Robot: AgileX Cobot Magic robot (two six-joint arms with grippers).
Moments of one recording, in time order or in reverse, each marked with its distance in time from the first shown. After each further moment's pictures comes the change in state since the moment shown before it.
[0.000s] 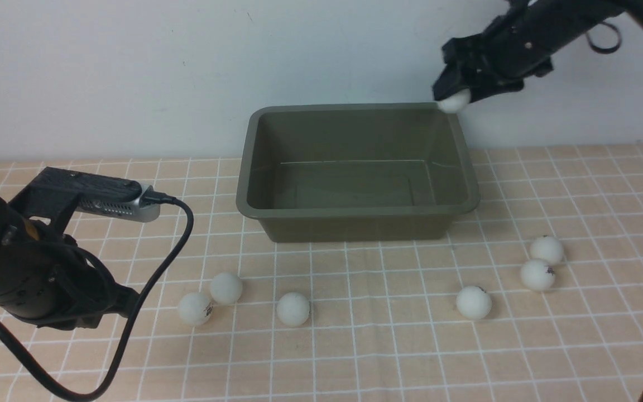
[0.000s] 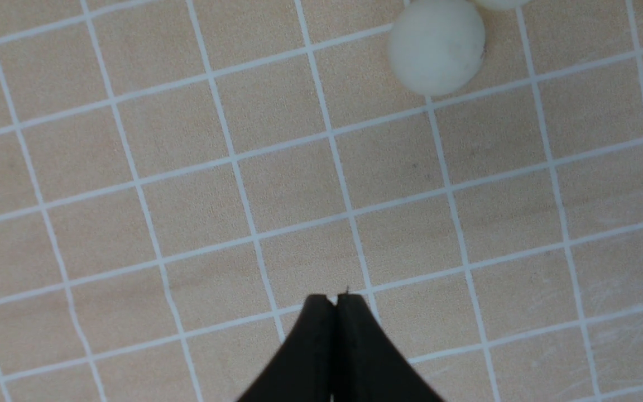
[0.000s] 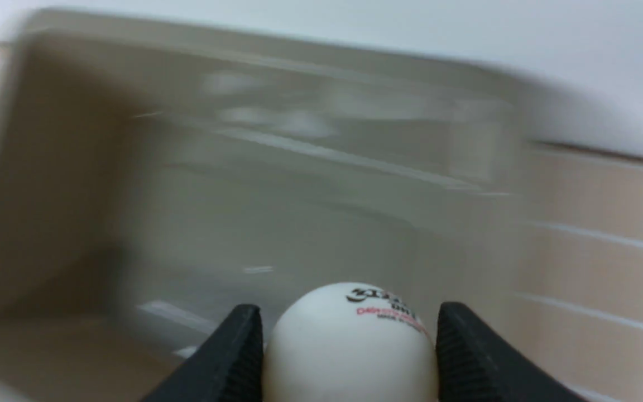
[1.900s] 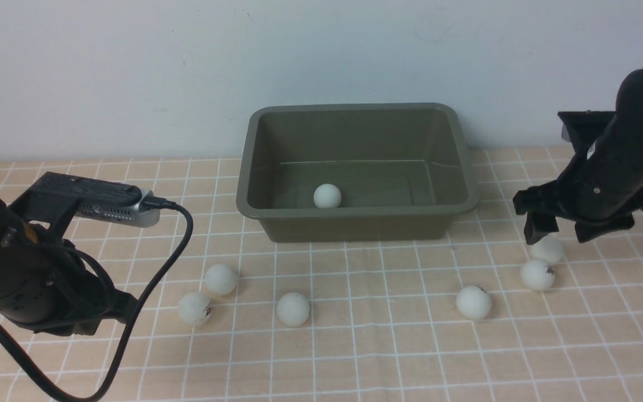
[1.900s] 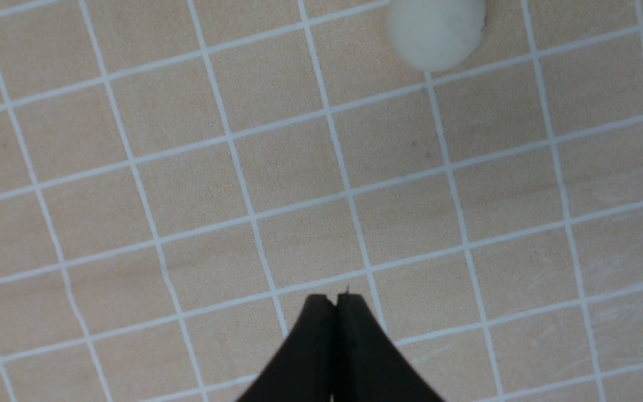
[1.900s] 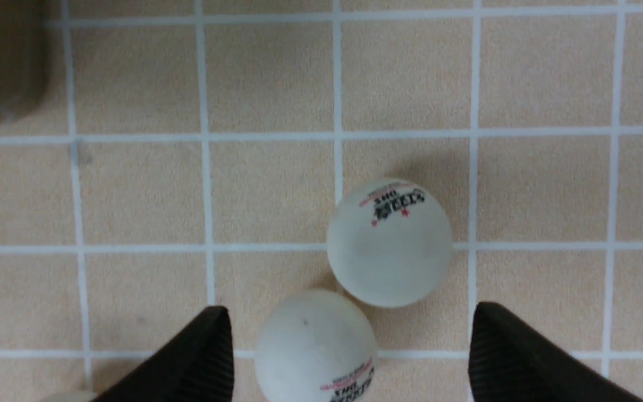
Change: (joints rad) right arm -0.034 -0.383 0.944 -0.460 -0.344 0.290; left arm 0.000 0.000 0.000 -0.001 0.031 0.005
